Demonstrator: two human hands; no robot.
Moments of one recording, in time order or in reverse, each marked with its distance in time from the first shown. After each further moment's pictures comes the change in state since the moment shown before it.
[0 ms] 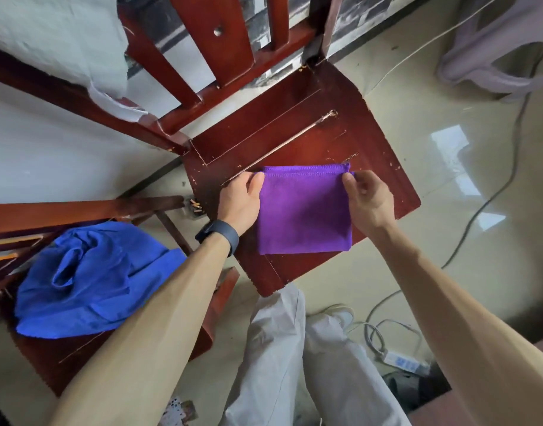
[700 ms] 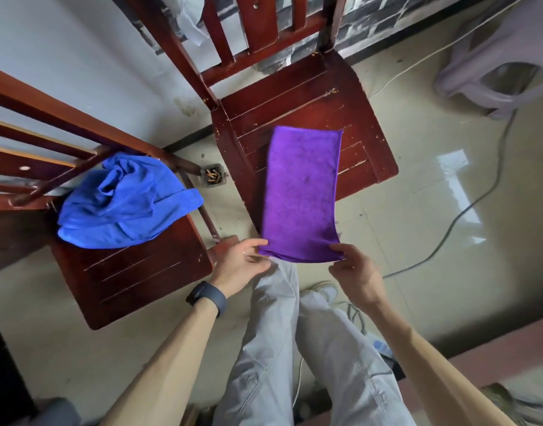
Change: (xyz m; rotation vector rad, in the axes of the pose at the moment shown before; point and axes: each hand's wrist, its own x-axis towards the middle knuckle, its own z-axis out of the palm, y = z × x) left_hand -0.251 -0.075 0.018 -0.365 -0.254 -0.211; right_hand -0.220 0.107 -0.049 0.021 -0.314 -0.025
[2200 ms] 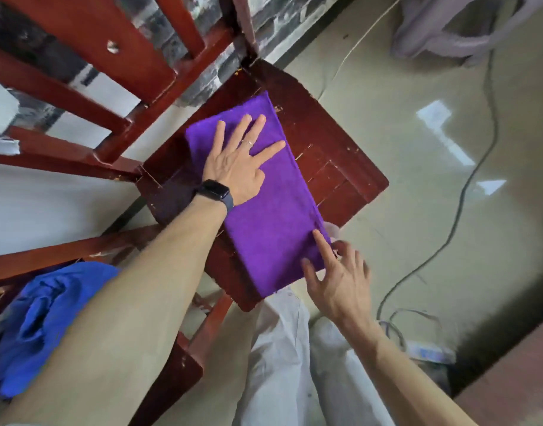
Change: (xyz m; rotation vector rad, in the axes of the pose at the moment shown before) left_hand 0.286 0.181 0.008 1.556 0.198 0.868; right_hand 0.126 -0.005 0.052 -0.483 0.398 -0.010
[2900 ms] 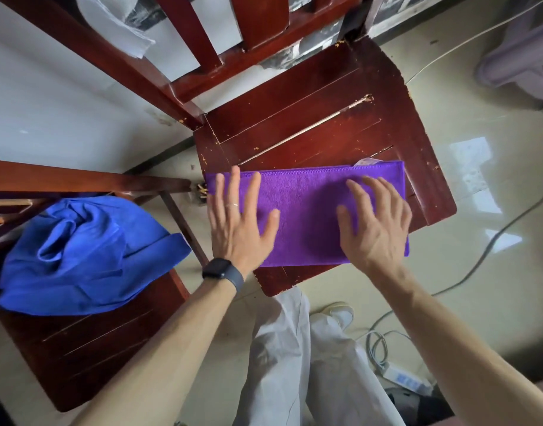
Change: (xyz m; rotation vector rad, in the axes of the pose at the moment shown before) left_hand -0.158 0.030 0.062 -0.399 0.223 -0.675; right_hand 0.086 -0.041 -0.004 -0.131 0.259 -0.446
